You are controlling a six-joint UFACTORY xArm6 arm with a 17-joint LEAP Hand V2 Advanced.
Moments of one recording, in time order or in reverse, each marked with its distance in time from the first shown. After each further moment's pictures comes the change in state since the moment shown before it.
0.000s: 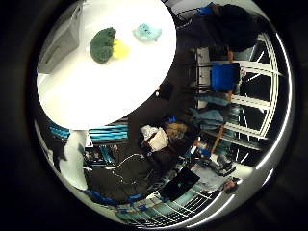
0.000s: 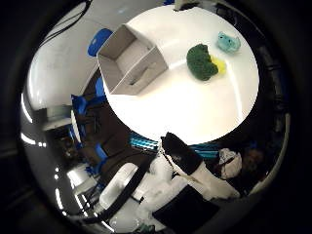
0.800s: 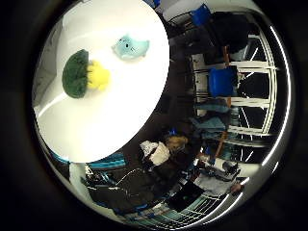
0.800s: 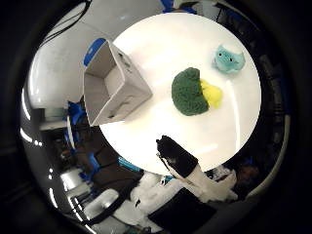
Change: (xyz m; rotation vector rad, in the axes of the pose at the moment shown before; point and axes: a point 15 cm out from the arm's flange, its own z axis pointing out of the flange) arm 0.057 -0.109 0.072 0.108 0.021 0.048
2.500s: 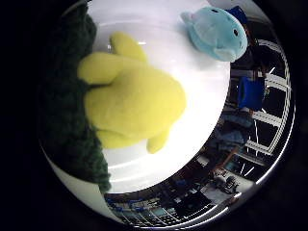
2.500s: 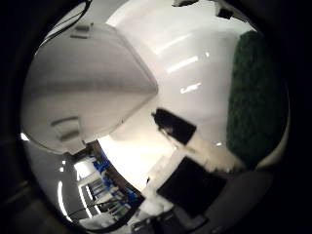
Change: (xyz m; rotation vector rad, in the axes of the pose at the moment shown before) arm -0.107 -0.012 0.170 -0.173 -0.196 -0.082
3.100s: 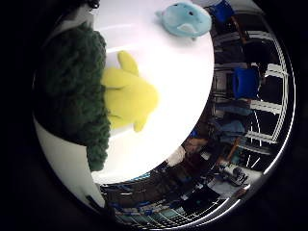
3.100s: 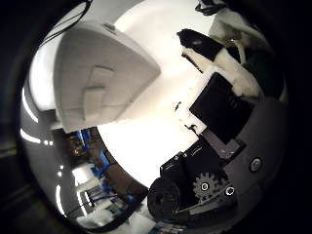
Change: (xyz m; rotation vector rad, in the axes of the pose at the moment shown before) arm 0.001 0.075 -0.071 0.065 0.026 0.064
